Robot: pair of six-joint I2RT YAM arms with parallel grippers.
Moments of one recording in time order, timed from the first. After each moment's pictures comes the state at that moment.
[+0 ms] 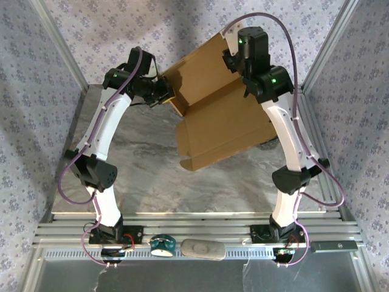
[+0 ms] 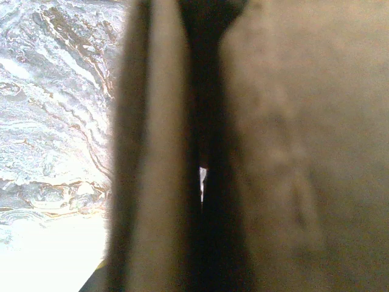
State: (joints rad) left arm -0.39 1.86 2.20 -1.20 0.35 -0.71; right arm 0.50 1.86 2.47 -0.87 0.43 -0.37
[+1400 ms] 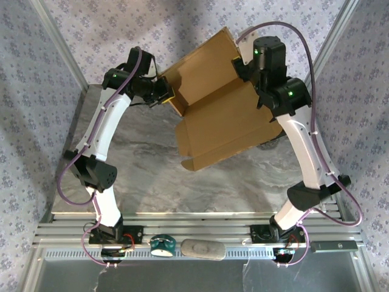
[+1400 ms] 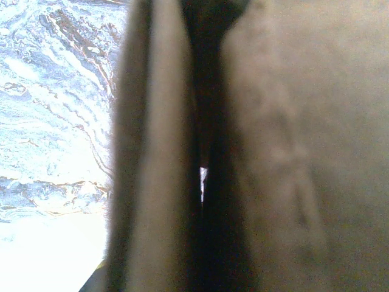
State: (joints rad) left arm -0.39 1.86 2.20 -1.20 0.34 -0.72; right arm 0.48 1.63 2.19 -0.82 0.41 -0.35
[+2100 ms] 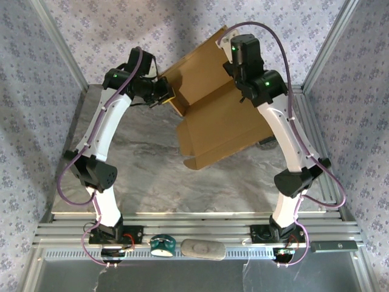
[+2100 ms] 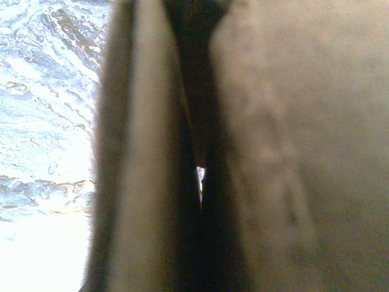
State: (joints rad) left arm -0.39 1.86 2.20 -1.20 0.33 -0.72; right arm 0.53 1.80 2.31 -0.83 0.61 -0.48
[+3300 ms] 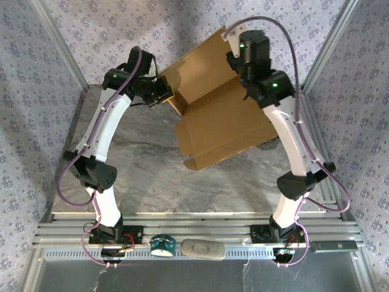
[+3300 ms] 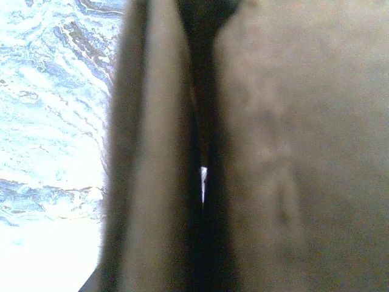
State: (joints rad) left arm -0.40 1.85 2.20 -1.20 0.28 -0.73; right arm 0.50 1.74 2.32 -0.80 0.51 -0.40
